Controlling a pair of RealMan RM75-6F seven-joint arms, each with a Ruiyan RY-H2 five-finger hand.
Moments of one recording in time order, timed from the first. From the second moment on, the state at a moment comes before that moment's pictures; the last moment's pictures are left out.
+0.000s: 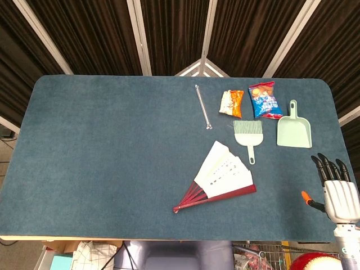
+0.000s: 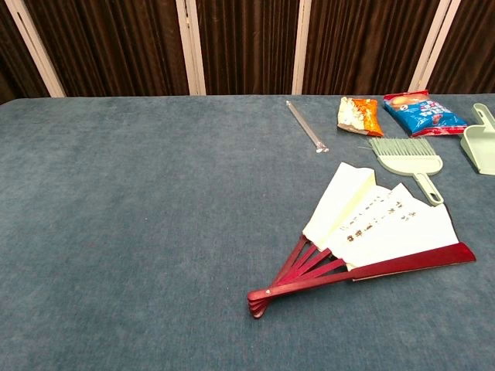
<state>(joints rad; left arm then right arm) 0.06 -0.94 -0.08 -1.78 1.40 1.60 -0.04 0.09 -1.10 0.10 -1.67 -1.48 1.49 -0.06</state>
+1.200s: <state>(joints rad) 0.07 -0.94 -0.08 -1.78 1.39 1.60 -0.05 0.12 -1.16 0.05 -1.65 -1.68 1.52 0.10</state>
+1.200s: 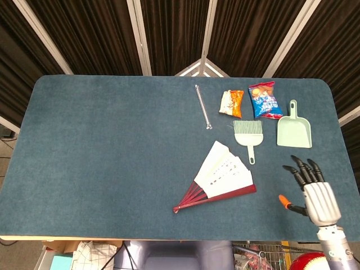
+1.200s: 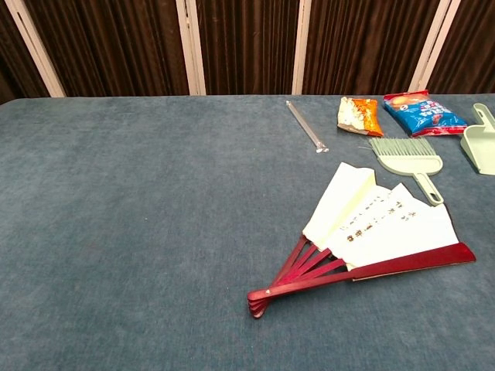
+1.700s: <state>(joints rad) 0.07 -0.93 -0.09 -1.78 1.35 1.58 -0.09 0.14 -1.36 -0.05 -1.62 -1.82 1.45 -0.04</state>
